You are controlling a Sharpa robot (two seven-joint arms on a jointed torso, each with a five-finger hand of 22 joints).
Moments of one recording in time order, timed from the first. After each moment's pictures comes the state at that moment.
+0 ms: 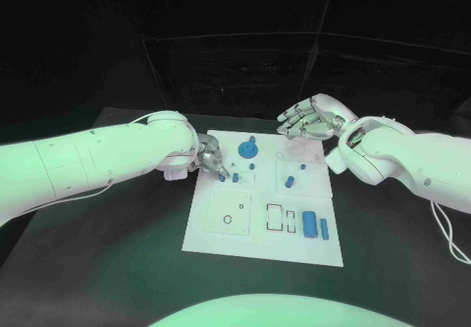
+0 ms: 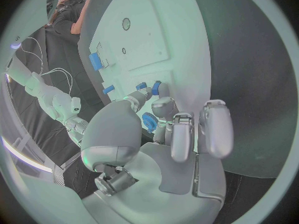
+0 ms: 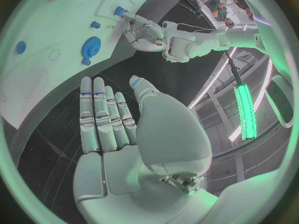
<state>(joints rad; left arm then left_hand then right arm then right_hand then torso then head) 1.37 -0.63 -0.17 1.34 -1.02 0.21 -0.50 0.99 -0.12 0.41 0.07 0.34 0.97 0.02 0.69 0.42 1.34 -0.05 1.08 0.91 1.47 -0.09 1.56 1.31 0.06 1.46 0.02 1.35 1.30 1.30 -0.79 -0.07 1.47 -0.81 -0.36 0.12 1.40 -0.08 0.14 0.13 0.34 0.84 0.21 0.19 0.07 0.95 0.17 0.35 0.11 1.21 0.10 0.08 0.18 0.17 0.99 0.21 0.32 0.26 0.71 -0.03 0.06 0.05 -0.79</state>
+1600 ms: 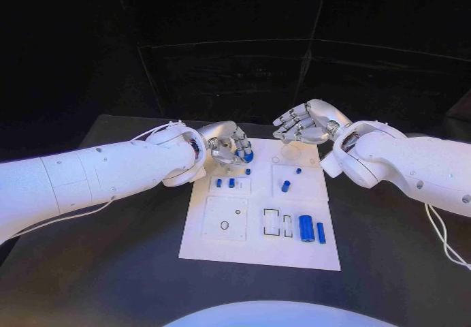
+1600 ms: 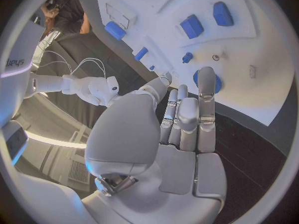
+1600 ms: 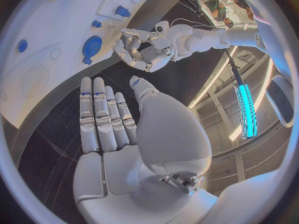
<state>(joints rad) 1.34 -0.60 -0.19 1.33 -1.10 -0.24 0.02 1.39 -0.13 0.31 0.01 0.08 0.82 0.16 0.40 0.16 0.91 0.09 0.50 0.29 1.37 0.01 1.22 1.02 0.16 1.22 0.11 0.76 0.72 1.30 -0.79 -0.07 1.46 -0.80 -0.37 0.12 1.40 -0.08 0.14 0.13 0.35 0.84 0.22 0.19 0.07 0.95 0.16 0.36 0.10 1.21 0.10 0.07 0.18 0.17 0.99 0.21 0.32 0.26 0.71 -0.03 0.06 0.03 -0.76</state>
